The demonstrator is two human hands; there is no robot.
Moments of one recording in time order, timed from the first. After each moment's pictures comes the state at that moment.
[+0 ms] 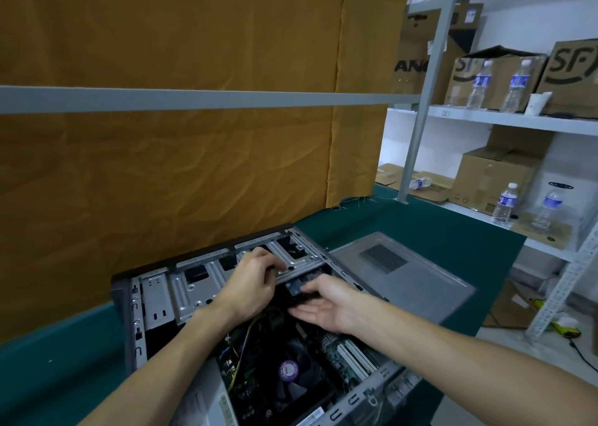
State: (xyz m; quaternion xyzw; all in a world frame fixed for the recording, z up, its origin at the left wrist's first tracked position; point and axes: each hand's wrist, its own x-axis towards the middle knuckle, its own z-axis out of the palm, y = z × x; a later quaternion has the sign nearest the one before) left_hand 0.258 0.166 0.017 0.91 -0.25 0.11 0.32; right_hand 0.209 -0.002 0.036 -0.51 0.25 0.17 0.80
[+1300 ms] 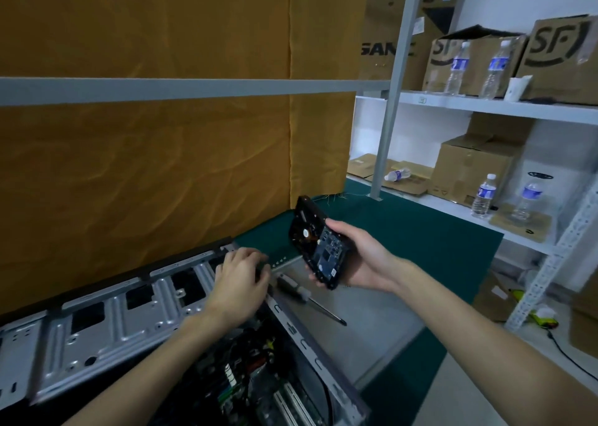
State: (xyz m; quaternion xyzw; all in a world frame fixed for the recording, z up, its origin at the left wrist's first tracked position) left_hand 0.317 0.043 0.017 0.94 -0.16 0.08 0.28; right_hand 0.305 -0.206 0.062 -0.57 -0.01 0.25 0.78
